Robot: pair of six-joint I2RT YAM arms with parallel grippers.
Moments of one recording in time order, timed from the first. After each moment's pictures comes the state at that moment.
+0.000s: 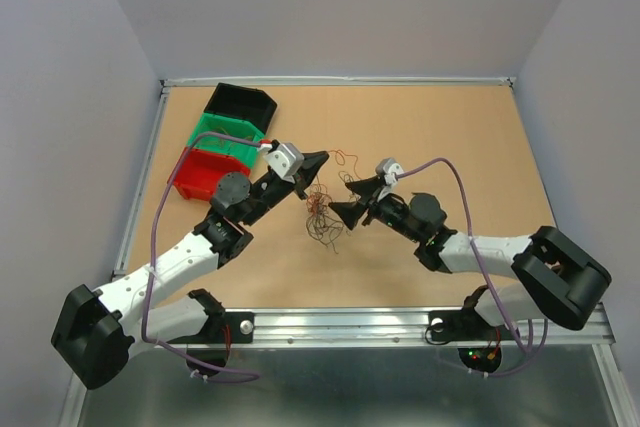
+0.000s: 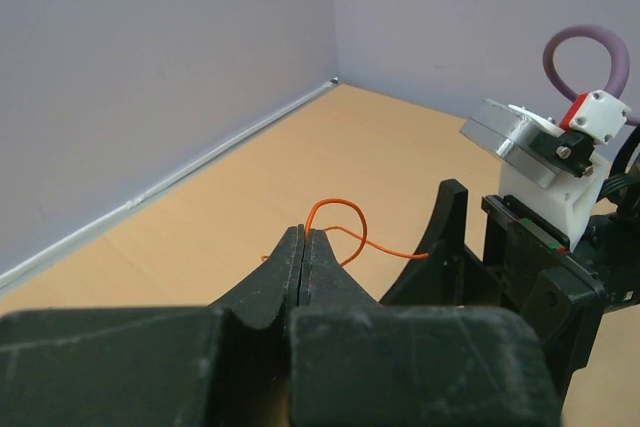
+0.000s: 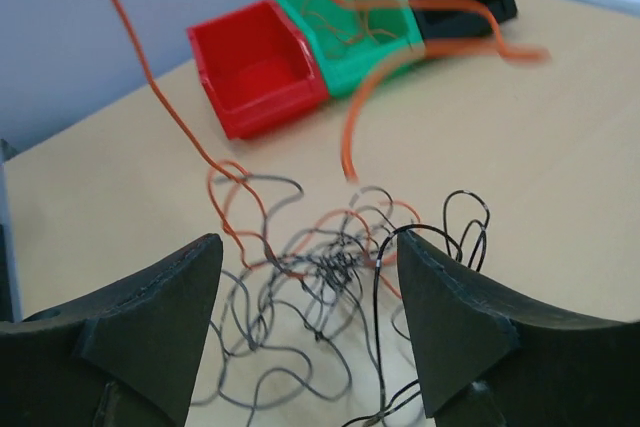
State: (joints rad) left arm -0.72 0.99 0.62 0.59 0.17 0.04; right arm 0.77 1.32 0.37 1.01 -0.16 0.22
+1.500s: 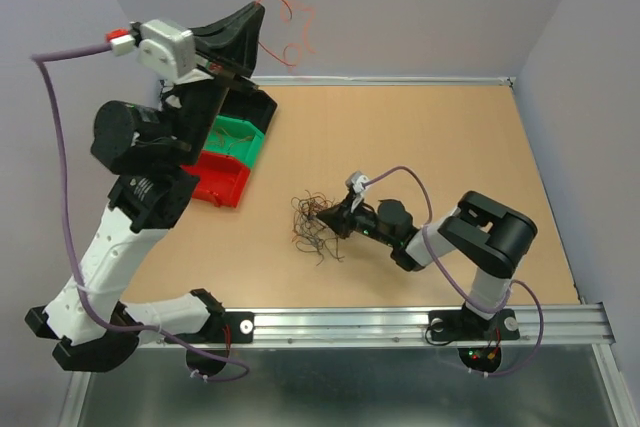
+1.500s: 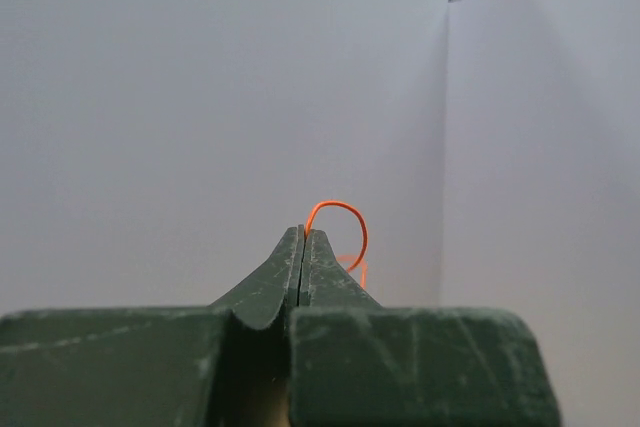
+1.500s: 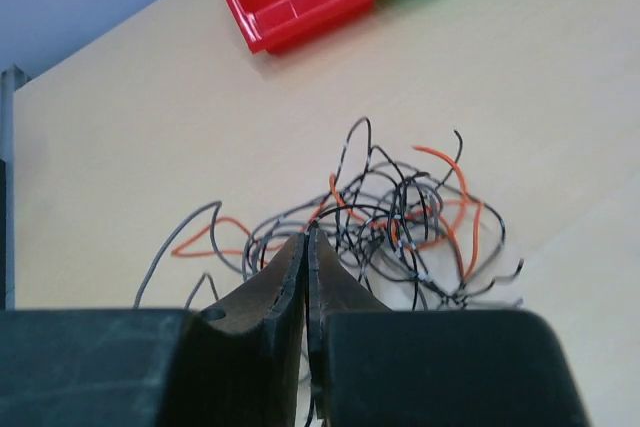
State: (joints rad) left arm -0.73 1.13 1.68 0.15 -0.06 0.08; right arm 0.85 1.83 0.53 1.26 -0.21 0.28
